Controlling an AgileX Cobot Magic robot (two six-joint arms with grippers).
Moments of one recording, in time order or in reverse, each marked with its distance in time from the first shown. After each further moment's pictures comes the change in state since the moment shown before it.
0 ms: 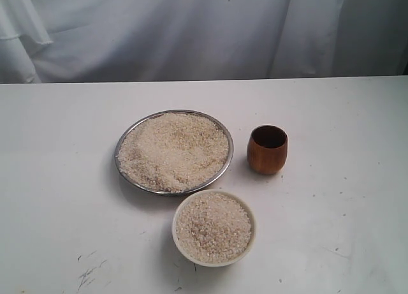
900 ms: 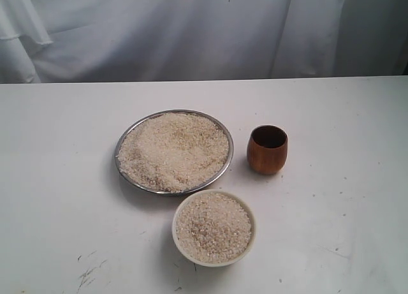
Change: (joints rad) left arm 0.000 0.000 0.000 0.000 0.000 0.000; right arm 0.000 0.000 0.000 0.000 0.002 0.009
